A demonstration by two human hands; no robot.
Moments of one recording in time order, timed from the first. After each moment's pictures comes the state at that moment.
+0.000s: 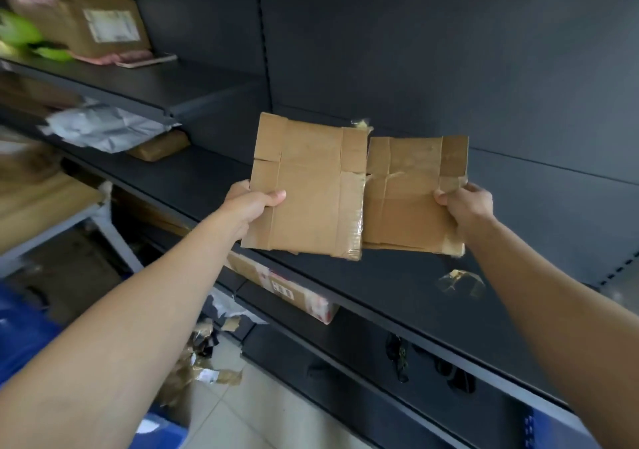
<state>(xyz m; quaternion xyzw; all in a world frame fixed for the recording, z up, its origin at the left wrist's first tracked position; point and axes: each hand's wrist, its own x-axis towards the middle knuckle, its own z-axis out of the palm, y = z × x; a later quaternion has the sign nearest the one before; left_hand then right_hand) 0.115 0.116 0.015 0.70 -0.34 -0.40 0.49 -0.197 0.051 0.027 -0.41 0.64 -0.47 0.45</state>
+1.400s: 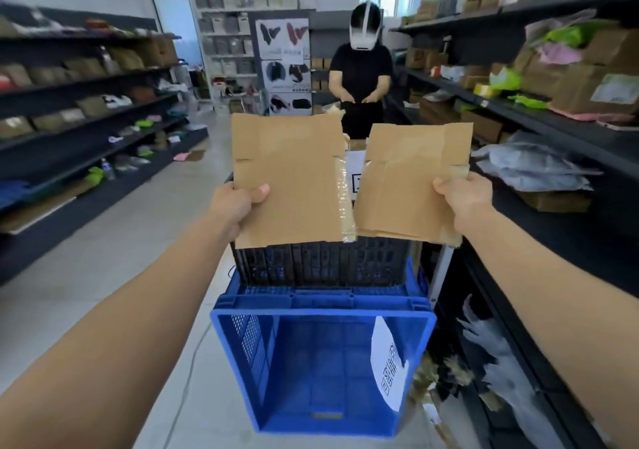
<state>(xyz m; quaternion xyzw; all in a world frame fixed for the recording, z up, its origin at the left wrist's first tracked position) 0.452 0.685 0.098 0.69 0.05 -0.02 0.72 0.384 0.368 0.102 -0.67 0.29 -0.26 0.63</state>
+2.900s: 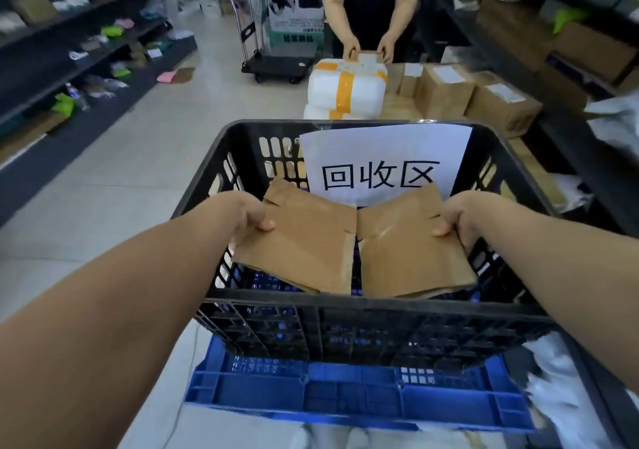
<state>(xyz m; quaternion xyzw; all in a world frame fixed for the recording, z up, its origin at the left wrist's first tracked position) 0.811 0.670 -0.043 0.79 0.25 -0.44 0.34 0.721 0.328 -0.021 -0.73 0.43 0.34 0.41</state>
